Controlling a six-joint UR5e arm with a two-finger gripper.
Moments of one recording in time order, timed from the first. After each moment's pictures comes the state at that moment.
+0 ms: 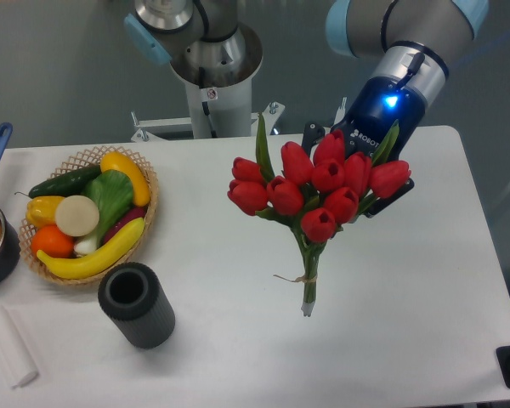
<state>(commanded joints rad) 2.78 -1.81 -1.55 -0.79 0.35 0.88</state>
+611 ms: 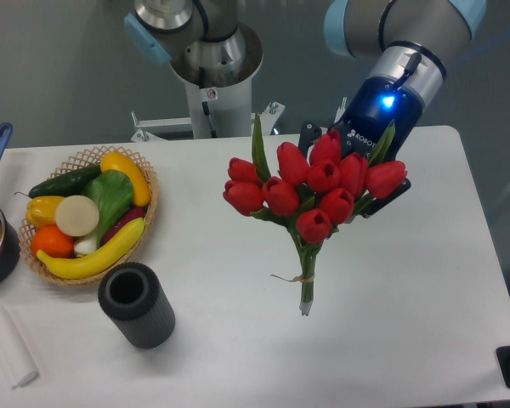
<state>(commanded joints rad) 2.77 -1.81 -1.56 -0.79 0.35 0.88</state>
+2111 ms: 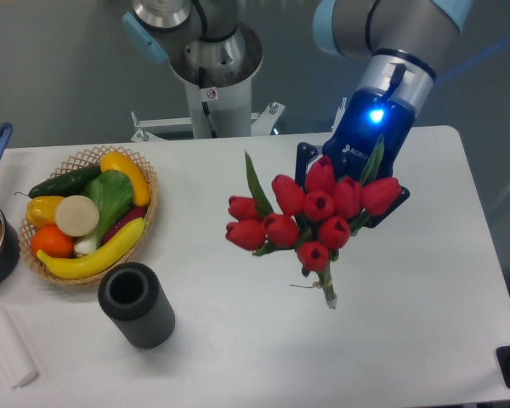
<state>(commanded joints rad) 2.69 -1.80 -1.53 -0.79 0.75 0.88</state>
